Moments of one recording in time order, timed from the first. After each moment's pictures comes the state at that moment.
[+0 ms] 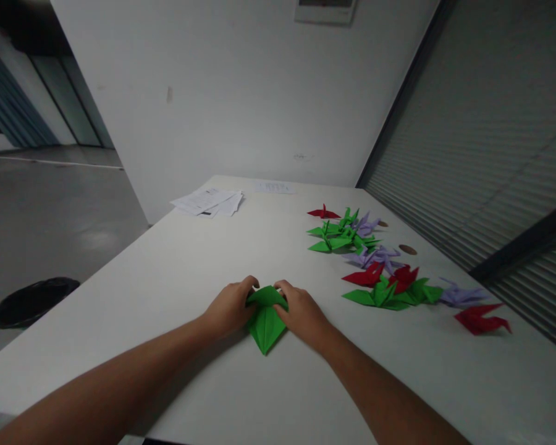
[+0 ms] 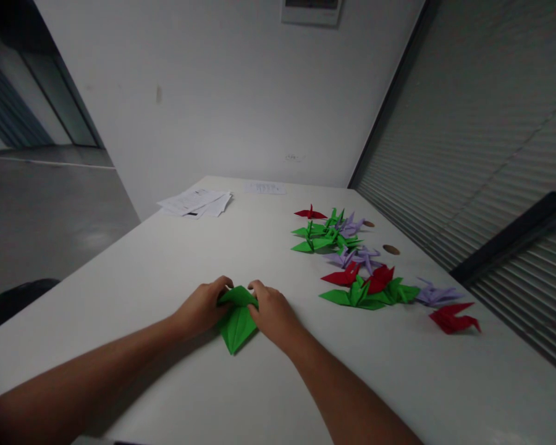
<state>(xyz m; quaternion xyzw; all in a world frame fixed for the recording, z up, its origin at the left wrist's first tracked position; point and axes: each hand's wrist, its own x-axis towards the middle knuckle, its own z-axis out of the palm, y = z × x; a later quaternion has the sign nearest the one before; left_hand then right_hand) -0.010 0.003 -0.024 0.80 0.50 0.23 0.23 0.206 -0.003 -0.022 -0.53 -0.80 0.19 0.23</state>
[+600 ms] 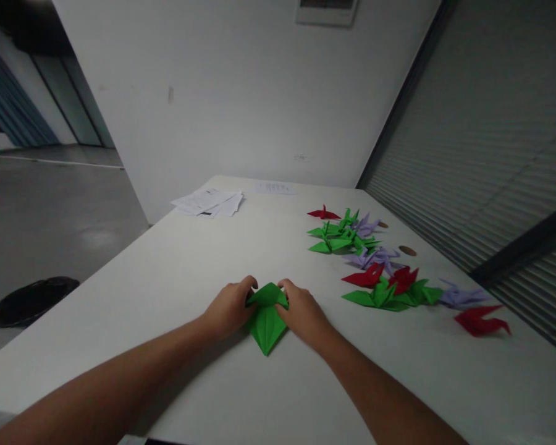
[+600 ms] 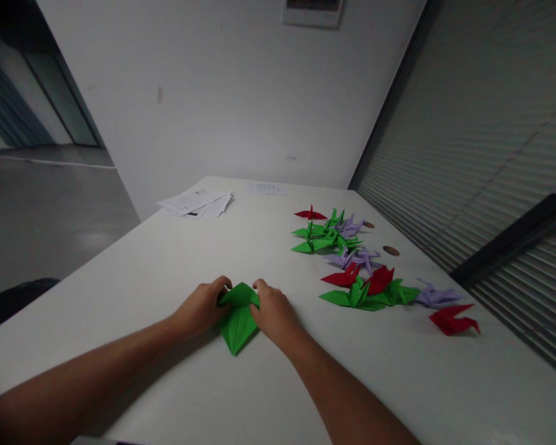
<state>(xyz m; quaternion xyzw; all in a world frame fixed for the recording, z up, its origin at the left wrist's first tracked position) -0.008 0.002 -0.017 0.80 0.52 0.22 0.23 0.204 -0.003 -0.017 -0.58 -0.77 0.18 0.19</state>
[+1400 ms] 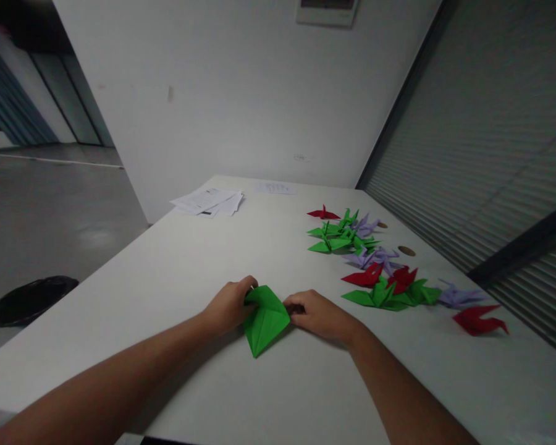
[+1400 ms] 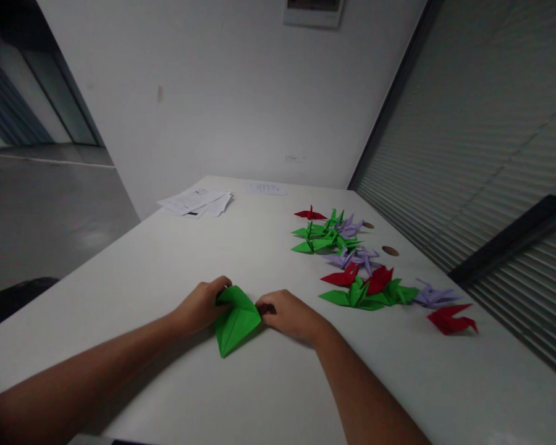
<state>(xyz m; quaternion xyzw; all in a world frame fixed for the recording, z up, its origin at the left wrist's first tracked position) -0.012 0.003 -0.018 0.79 0.53 0.21 0.24 0.245 -0.003 0.011 -0.41 -0.80 0.41 0.16</state>
